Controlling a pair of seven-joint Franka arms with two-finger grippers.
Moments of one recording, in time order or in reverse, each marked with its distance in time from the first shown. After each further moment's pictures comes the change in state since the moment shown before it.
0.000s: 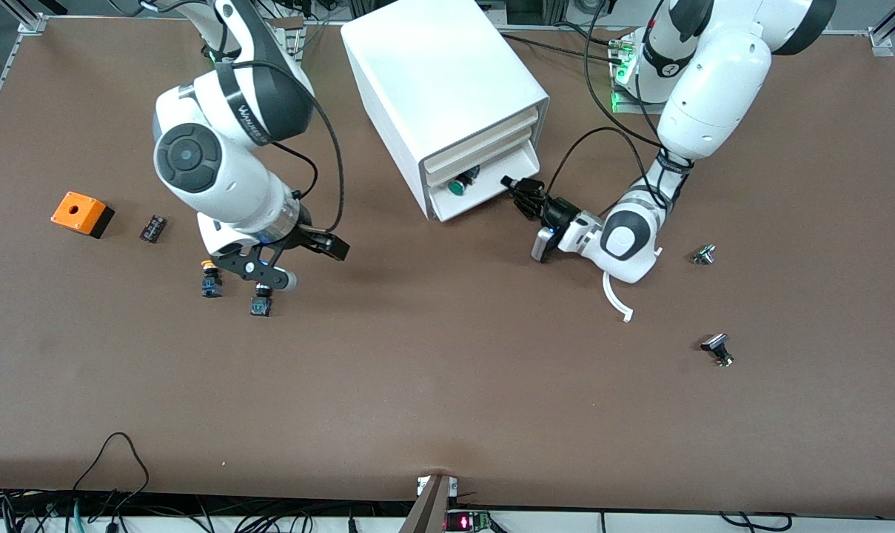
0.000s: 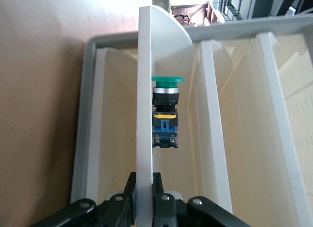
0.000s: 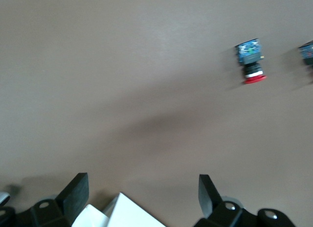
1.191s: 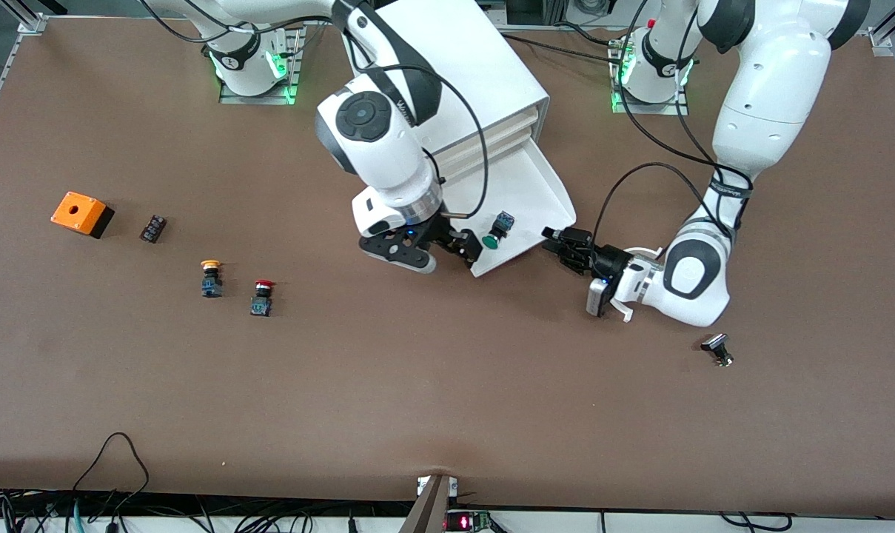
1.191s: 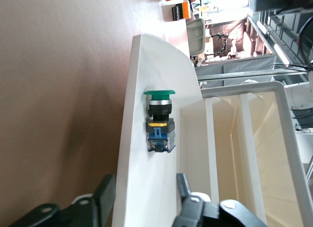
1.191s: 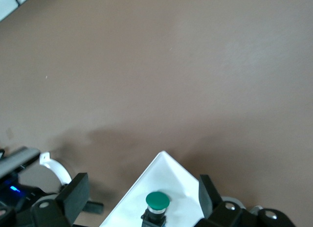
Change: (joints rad) left arm 0.159 0.001 0.032 0.266 0.171 -0.011 -0.142; right arm 0.274 0.225 0.002 0.157 0.000 0.397 0.285
